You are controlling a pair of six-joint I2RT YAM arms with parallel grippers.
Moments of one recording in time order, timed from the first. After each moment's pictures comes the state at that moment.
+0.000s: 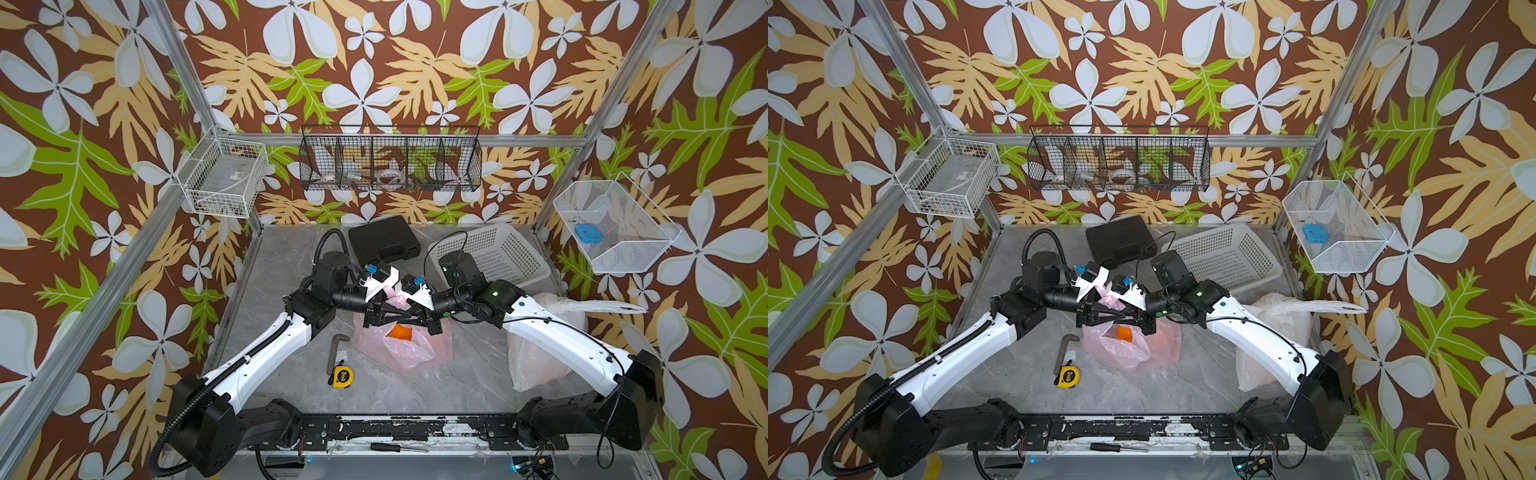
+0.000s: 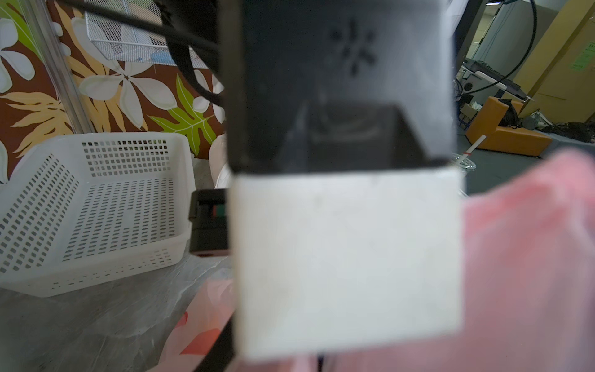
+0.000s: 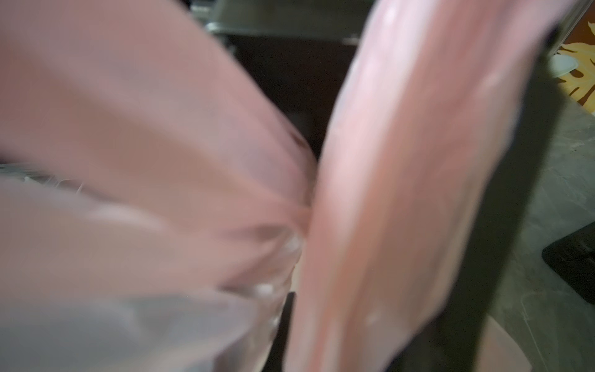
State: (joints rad) left arm -0.51 1.24 0.96 -0.07 1.11 0.15; right arm 0.69 1.39 1.21 -0.53 -0.82 -0.42
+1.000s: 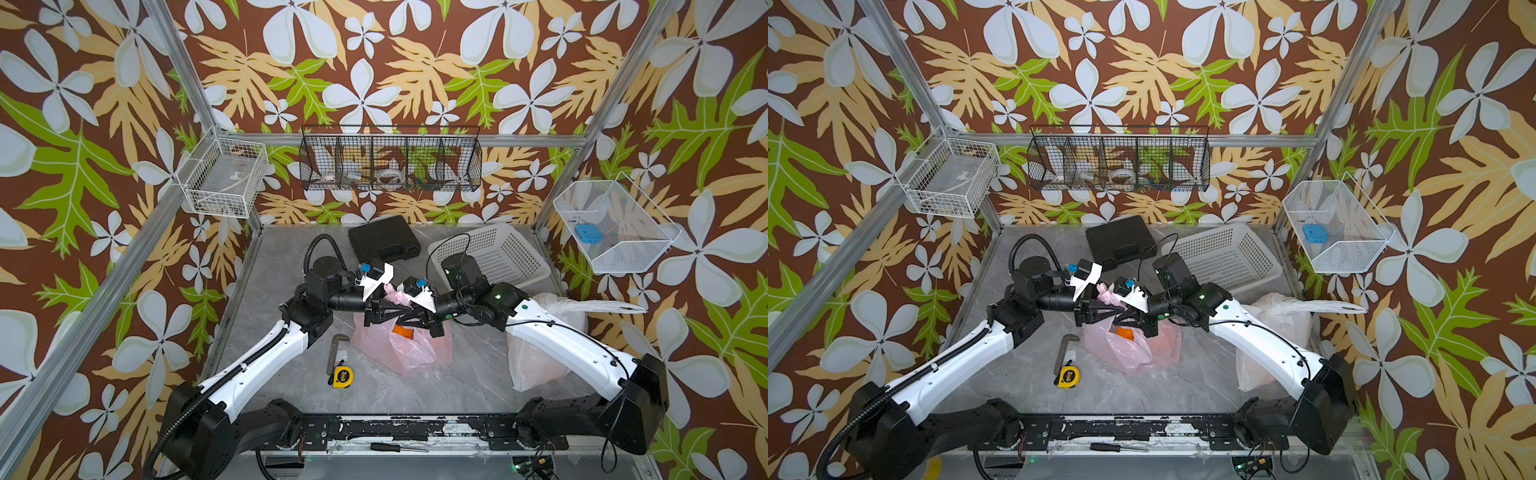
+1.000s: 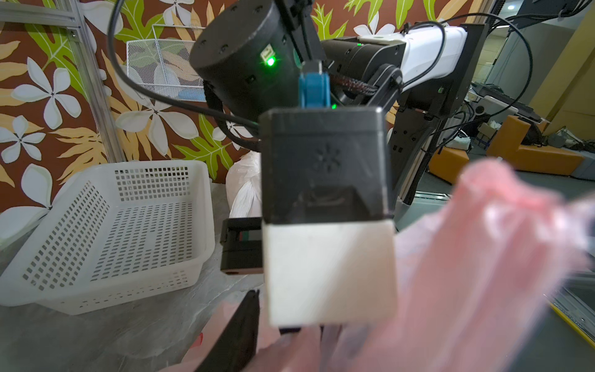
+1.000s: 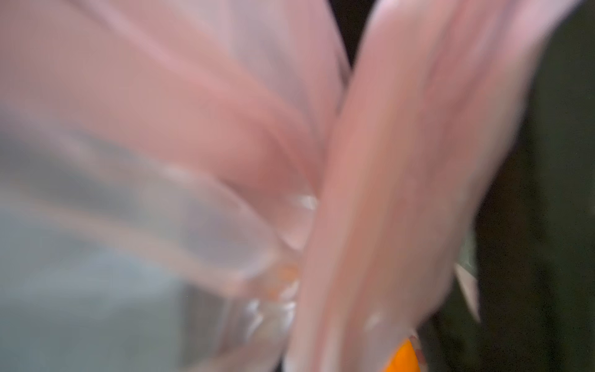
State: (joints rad) left arm -0.52 1.20 0.88 0.18 1.05 -0.02; right arm 0.69 1.36 1.18 -0.53 -0.82 -0.41
